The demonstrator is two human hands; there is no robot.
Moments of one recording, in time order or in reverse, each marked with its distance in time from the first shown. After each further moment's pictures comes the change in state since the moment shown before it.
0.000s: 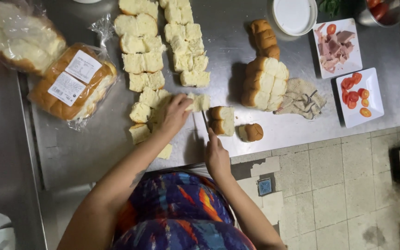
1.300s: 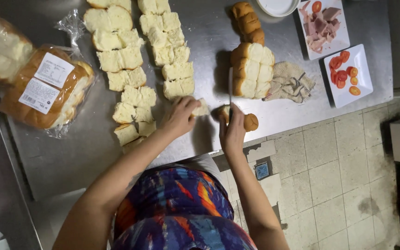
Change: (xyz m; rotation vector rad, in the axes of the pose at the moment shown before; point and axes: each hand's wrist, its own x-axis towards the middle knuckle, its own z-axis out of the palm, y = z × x) left_hand 0.016 0.056 -0.001 -0.165 -0.278 0.039; right_hand 0.035 0.048 -0.045 0.096 0.523 0.070
